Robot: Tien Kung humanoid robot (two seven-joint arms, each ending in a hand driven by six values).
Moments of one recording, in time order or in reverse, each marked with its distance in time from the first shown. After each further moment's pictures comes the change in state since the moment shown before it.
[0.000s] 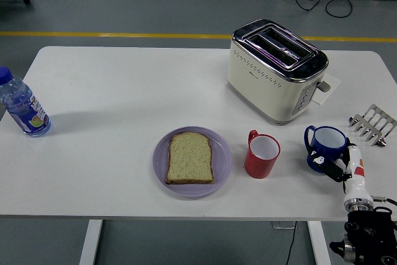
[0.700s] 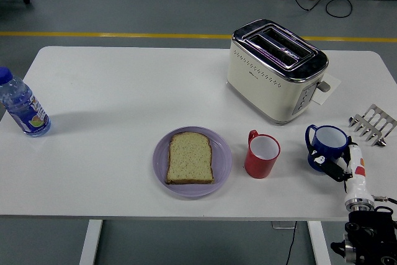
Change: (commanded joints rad) left arm 0.001 -0.001 0.000 0.000 0.001 0.000 0.000; right arm -0.003 0.000 0.006 -0.009 -0.020 -0.001 0.017
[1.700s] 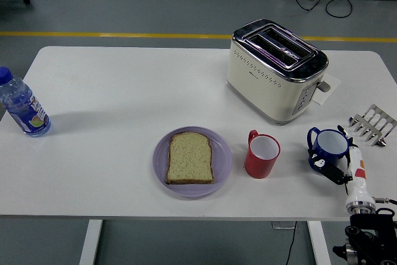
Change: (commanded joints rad) left arm 0.009 -0.003 0.016 0.001 -0.003 -0.001 0.001; right arm -0.010 -0.003 0.004 -0.004 -0.055 -0.010 0.008
